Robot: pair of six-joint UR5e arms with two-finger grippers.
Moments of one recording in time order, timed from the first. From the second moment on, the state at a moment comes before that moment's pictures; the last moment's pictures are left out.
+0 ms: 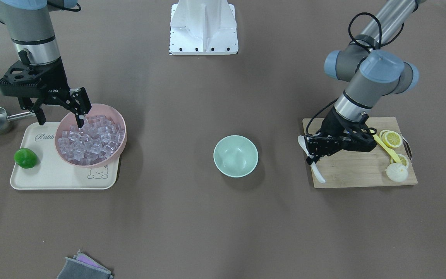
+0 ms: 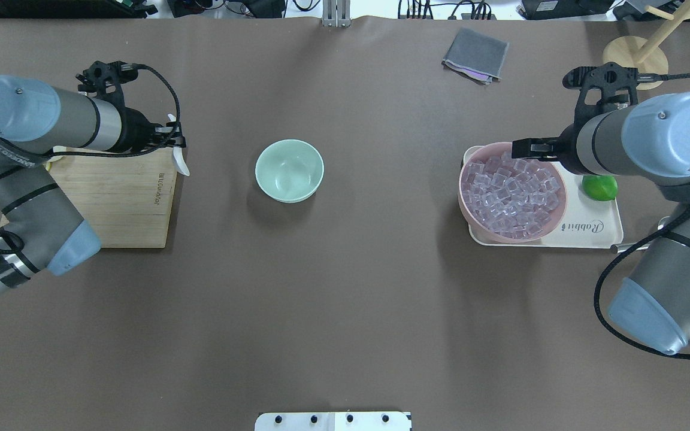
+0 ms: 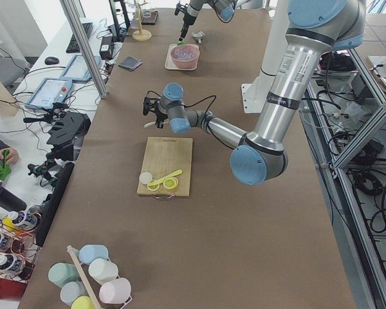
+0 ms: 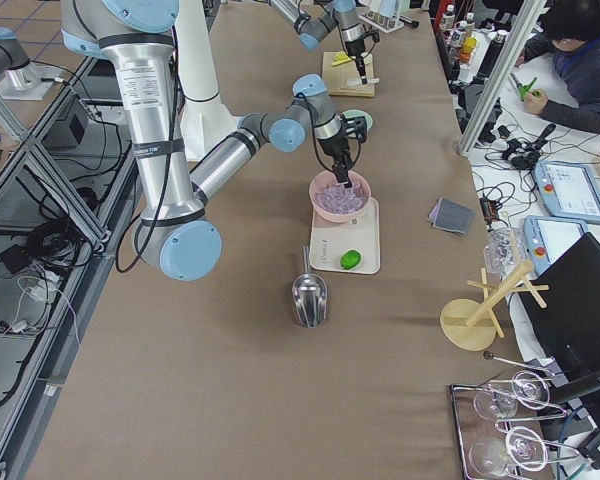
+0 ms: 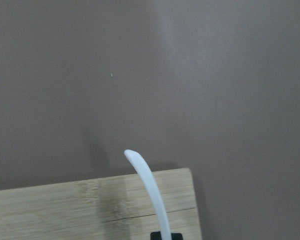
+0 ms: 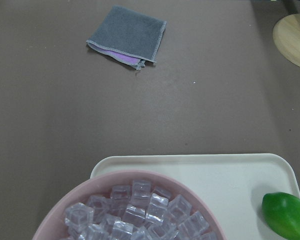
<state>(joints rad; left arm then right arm) -0.77 -1.96 -1.56 -2.33 -1.85 -1.28 0.75 -1.37 2.07 -1.49 1.63 1.08</state>
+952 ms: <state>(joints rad) -0.52 -2.15 -1.50 -2.32 -1.45 -1.50 0.71 -1.34 2.06 -1.47 1.63 0.99</state>
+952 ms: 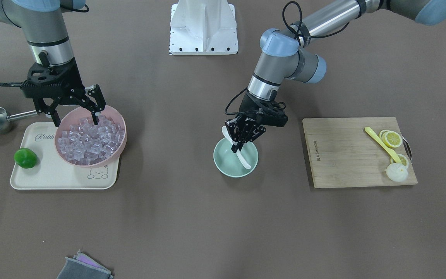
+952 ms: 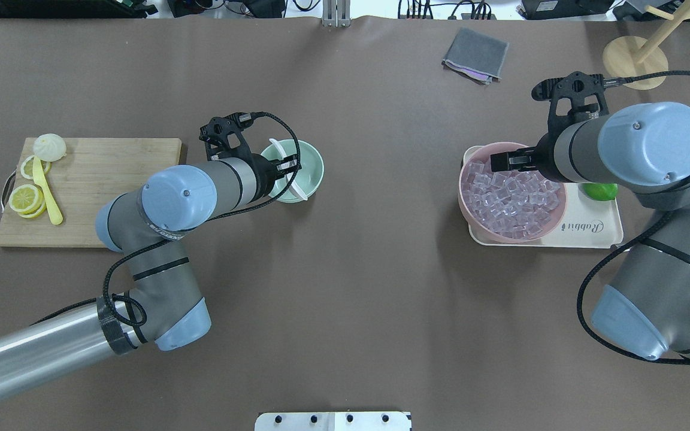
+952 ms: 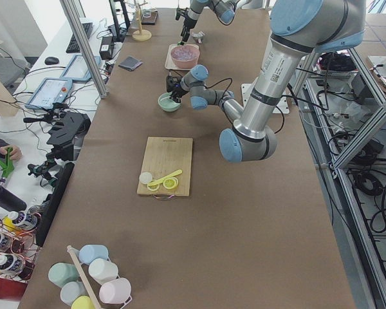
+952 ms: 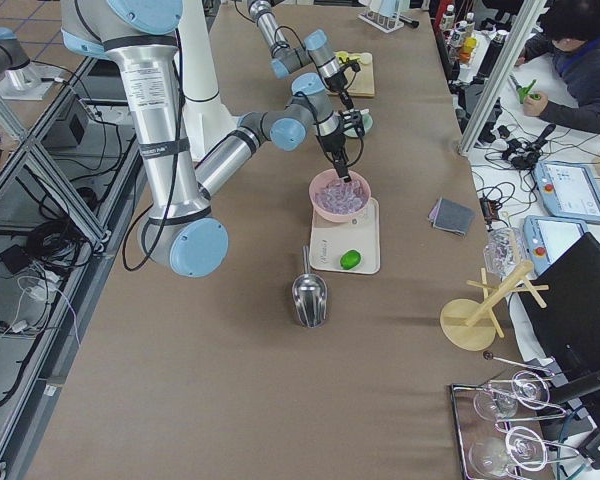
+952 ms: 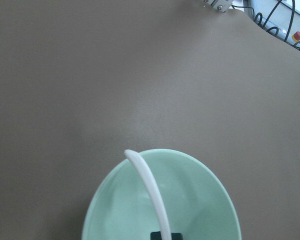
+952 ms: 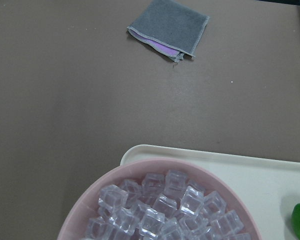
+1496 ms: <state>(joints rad) -0.52 -2.14 -1.48 -2.32 -1.41 -1.45 0.69 -1.34 2.06 -1.47 1.63 0.99</state>
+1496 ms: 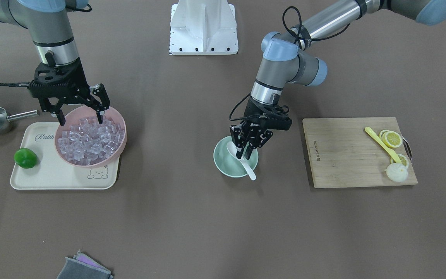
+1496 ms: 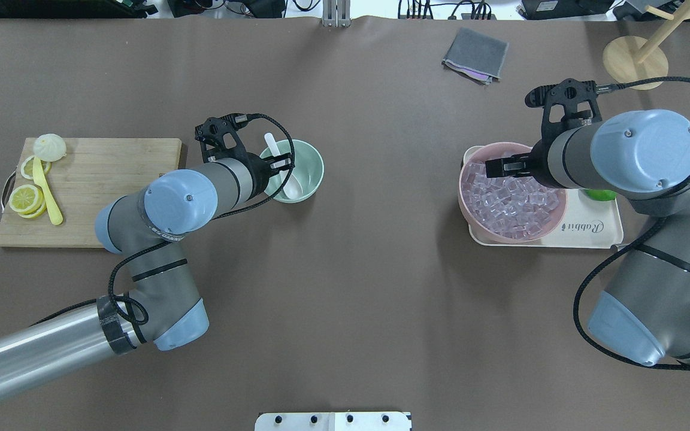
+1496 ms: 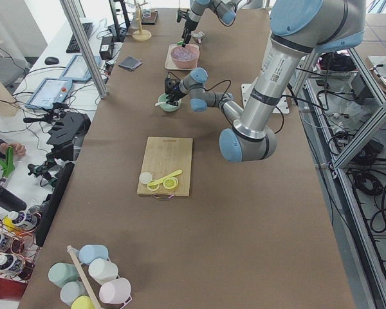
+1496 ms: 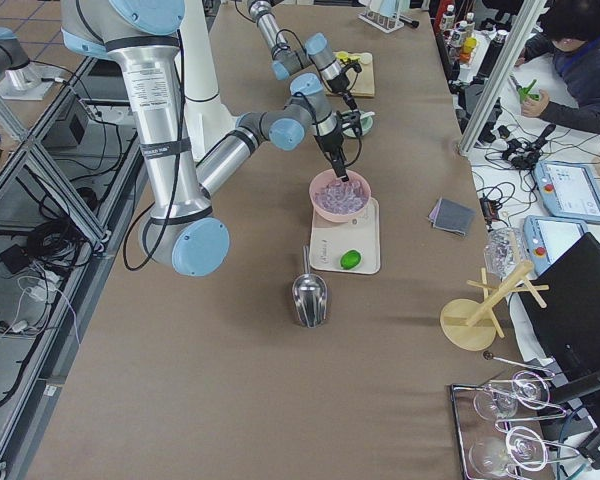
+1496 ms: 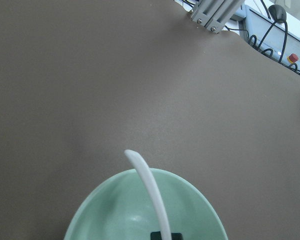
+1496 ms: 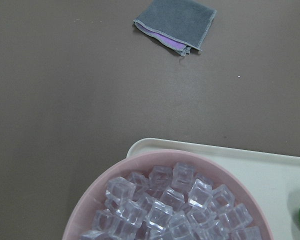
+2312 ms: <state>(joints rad) -0.90 -1.93 -1.71 -2.16 -2.02 -0.89 0.66 -1.34 2.04 -1.47 1.61 1.14</state>
